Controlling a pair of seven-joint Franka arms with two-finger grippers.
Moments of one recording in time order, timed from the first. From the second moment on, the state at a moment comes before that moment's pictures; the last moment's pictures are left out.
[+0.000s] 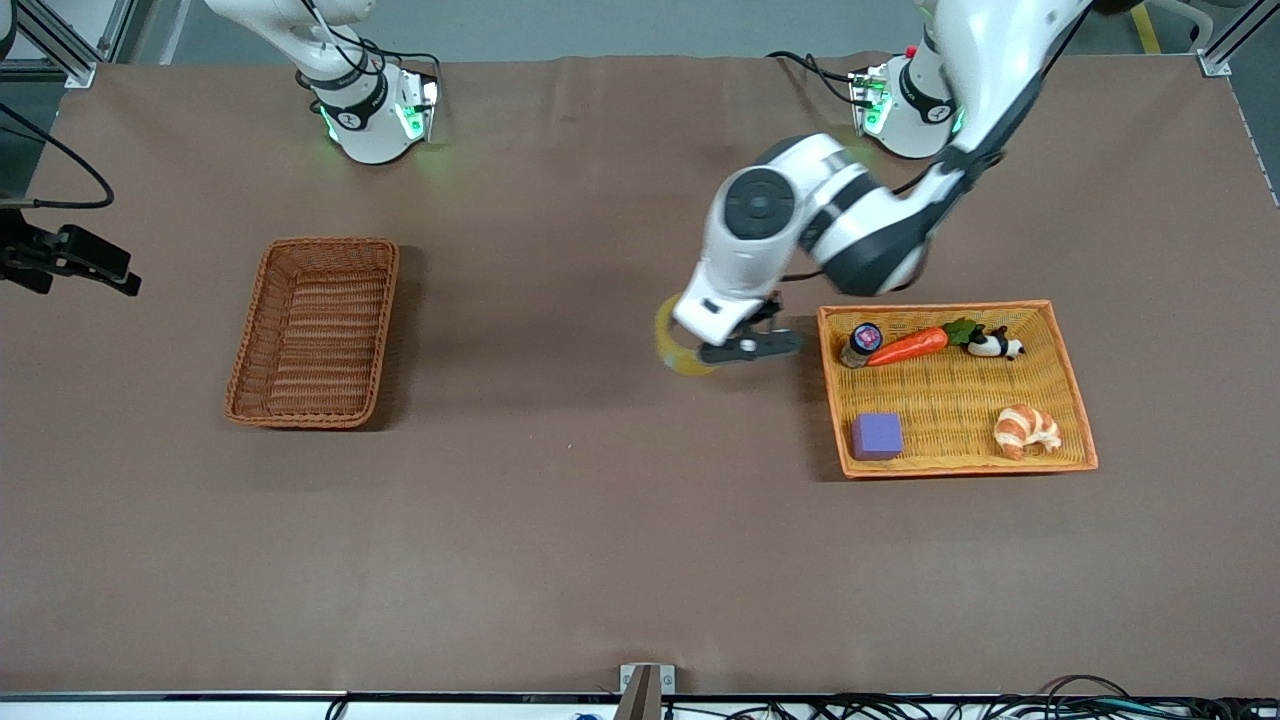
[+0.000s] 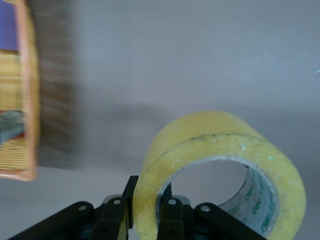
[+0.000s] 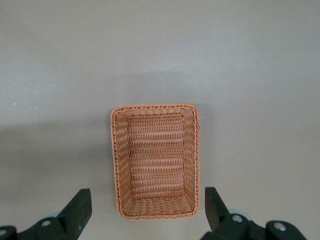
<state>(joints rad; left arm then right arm) -0.09 0.61 -0.79 -1.62 0.42 2.00 -1.13 -0.04 0.04 -0.02 -1.52 0.00 1.54 -0.02</state>
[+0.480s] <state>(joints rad) -0.30 0.90 -0.78 -1.35 0.52 2.06 -1.44 -0.04 0.04 -0.02 -1.52 0.00 1.54 -0.02</state>
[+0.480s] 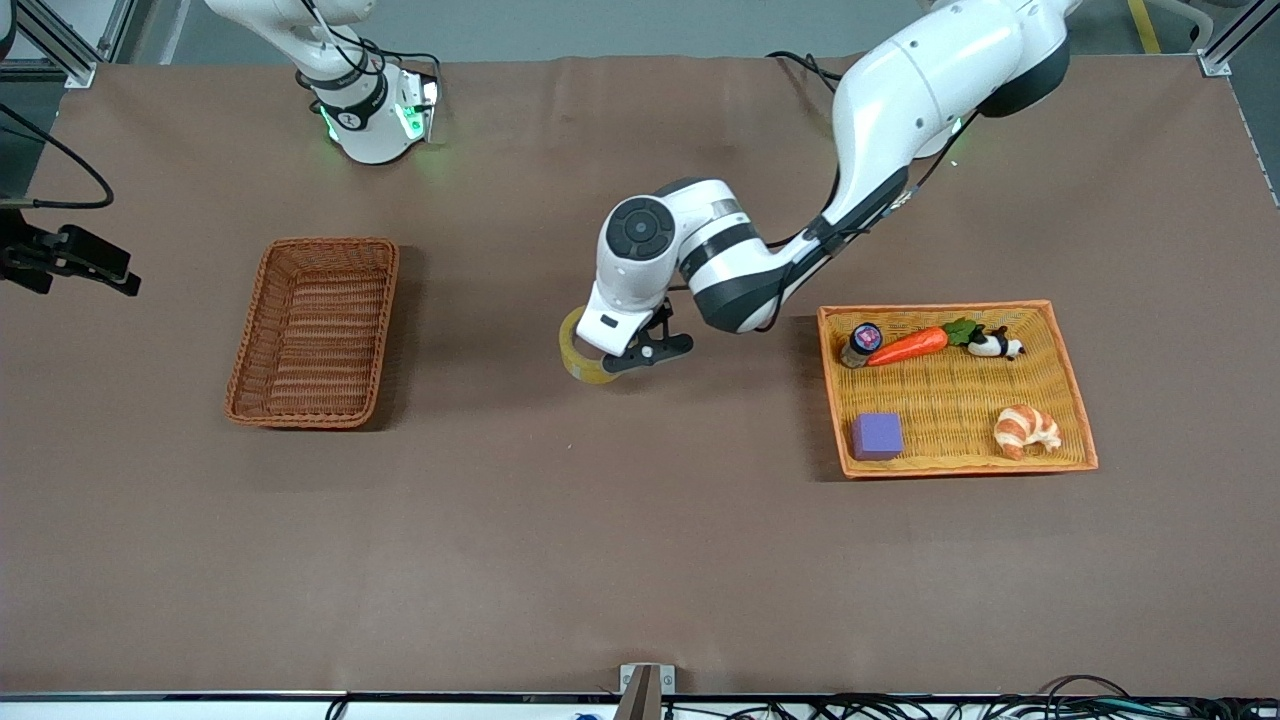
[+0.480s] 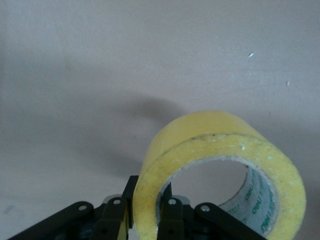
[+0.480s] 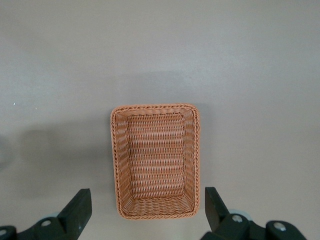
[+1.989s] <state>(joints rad) -0.27 0.76 -0.58 -1.26 0.51 1.84 -1.15 0.06 0.16 0.18 -1.63 0.04 1.82 0.20</state>
